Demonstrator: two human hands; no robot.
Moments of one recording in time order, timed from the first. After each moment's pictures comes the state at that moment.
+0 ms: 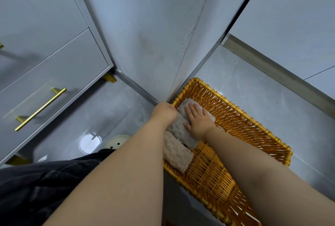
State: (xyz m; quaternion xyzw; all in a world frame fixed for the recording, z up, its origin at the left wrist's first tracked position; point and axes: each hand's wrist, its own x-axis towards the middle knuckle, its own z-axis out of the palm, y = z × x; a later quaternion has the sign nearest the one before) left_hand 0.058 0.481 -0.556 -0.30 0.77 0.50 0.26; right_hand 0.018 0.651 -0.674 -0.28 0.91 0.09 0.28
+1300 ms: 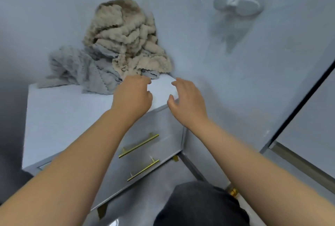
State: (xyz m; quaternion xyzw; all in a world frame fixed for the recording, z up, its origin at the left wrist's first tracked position) left_hand 0.139 0.216 -0.251 -0.23 0.95 0.06 -0.22; right_hand 0.039 0.341 -0.295 -0.42 0.83 -0.31 -0.20
